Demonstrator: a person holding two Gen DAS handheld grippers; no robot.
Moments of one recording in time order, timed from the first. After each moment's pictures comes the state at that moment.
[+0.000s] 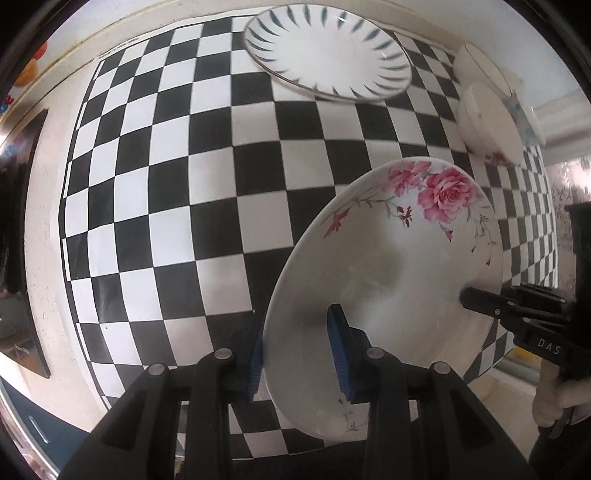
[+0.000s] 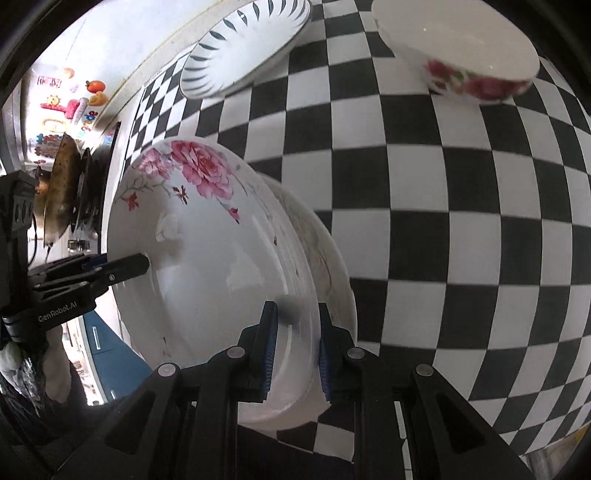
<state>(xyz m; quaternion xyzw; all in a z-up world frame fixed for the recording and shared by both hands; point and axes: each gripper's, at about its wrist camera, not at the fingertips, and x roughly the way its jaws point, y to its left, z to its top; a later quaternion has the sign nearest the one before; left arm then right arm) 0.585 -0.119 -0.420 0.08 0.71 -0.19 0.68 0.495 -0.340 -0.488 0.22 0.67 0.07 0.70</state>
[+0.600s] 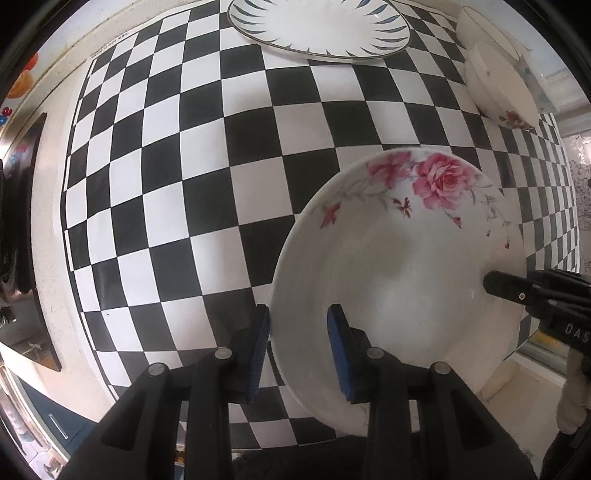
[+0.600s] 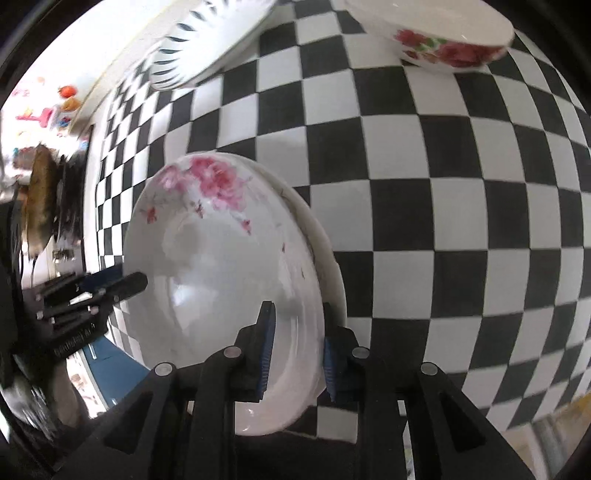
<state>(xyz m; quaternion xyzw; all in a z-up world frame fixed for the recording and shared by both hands) 0.567 -0.138 -0.435 0.14 0.72 -0.17 0.66 0.500 -0.331 -0.491 0.23 0.70 0.02 0.67</state>
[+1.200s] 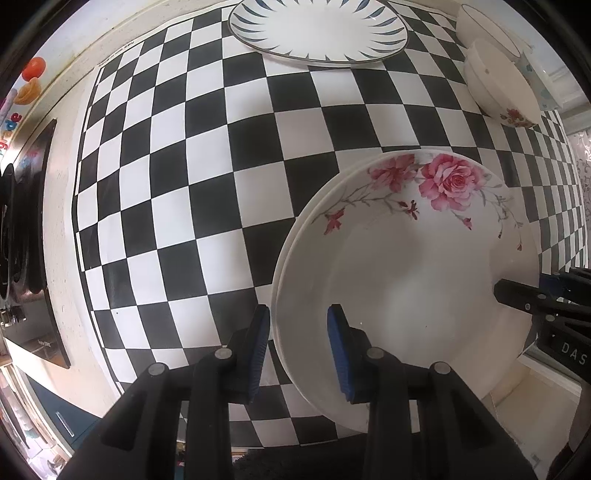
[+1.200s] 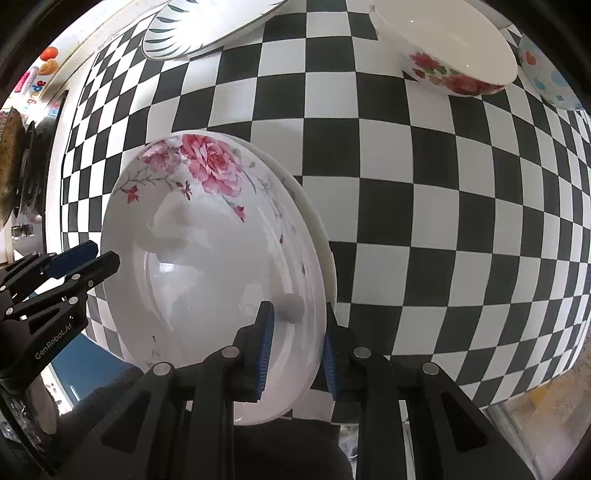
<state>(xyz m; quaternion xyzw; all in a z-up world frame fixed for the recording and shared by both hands) 0.561 -0.139 -0.432 0.15 0.71 -0.15 0.67 0.521 -0.287 -0.483 0.13 0.74 -0.02 0.66</state>
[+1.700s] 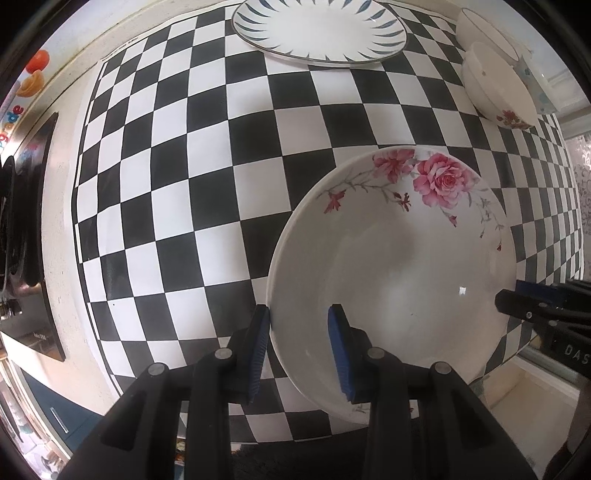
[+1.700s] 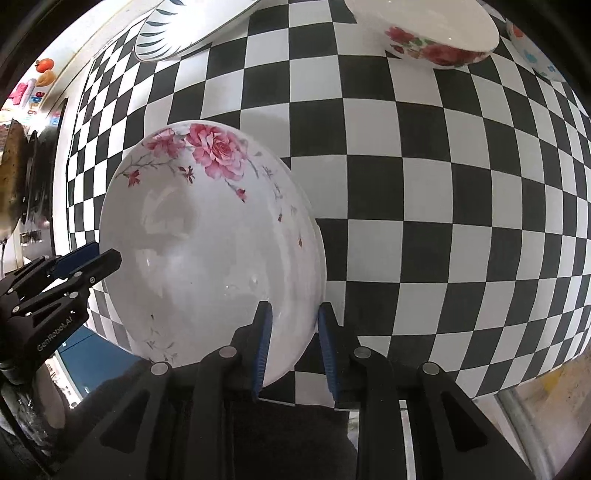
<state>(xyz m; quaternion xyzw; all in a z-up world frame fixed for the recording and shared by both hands) 0.553 -0.125 -0.432 0.13 0.71 -0.15 0.67 0.514 -0.286 -0.488 0.17 0.74 -0.01 0.65</state>
